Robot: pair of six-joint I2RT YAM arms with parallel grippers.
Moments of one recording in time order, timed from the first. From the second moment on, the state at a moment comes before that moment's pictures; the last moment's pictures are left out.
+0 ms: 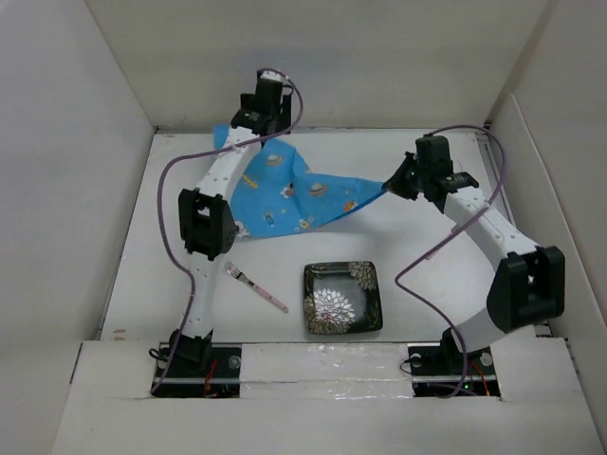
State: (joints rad) left arm -0.35 2.26 2.37 -0.63 -0.34 -0.15; right arm 0.25 1.47 1.25 -0.39 -0.10 0.73
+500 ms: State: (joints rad) left arm -0.22 1.53 1.26 -0.56 -0.28 -0.41; right arm 0.21 1.54 1.15 -0.34 -0.08 0.73
